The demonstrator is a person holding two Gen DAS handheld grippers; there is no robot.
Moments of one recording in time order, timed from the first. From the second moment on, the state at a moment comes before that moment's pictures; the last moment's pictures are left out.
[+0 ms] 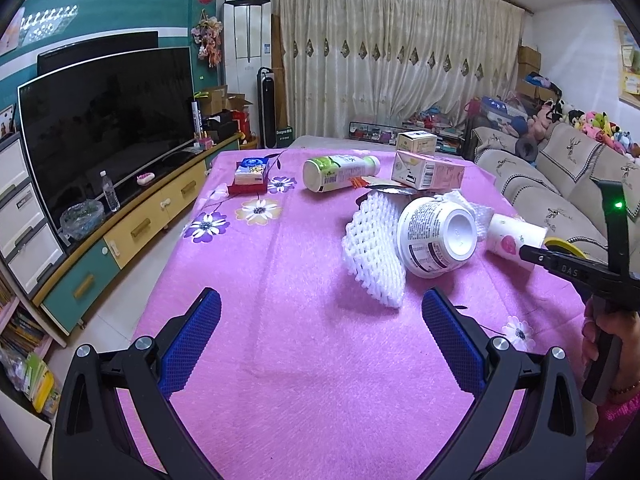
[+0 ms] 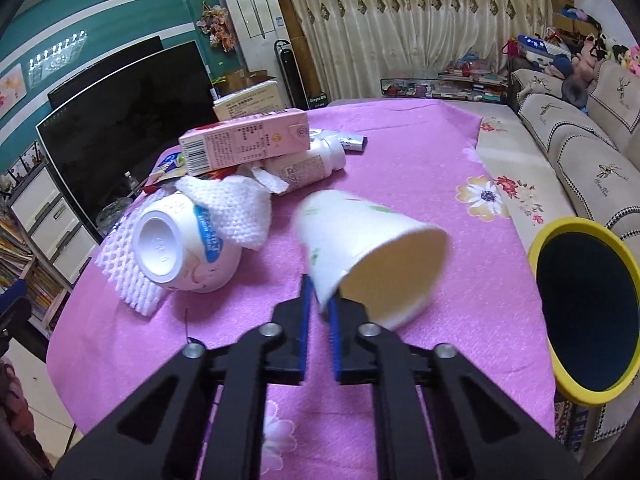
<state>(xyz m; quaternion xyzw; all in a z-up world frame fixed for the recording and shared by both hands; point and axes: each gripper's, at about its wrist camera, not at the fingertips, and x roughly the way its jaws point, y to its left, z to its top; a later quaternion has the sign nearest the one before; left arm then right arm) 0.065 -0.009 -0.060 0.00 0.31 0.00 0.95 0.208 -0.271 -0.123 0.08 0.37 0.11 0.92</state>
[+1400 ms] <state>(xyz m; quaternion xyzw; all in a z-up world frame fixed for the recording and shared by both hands) 0.073 -0.056 -0.075 0.02 0.32 -0.07 0.94 0.233 -0.476 -0.206 0.09 0.48 -0.19 0.85</state>
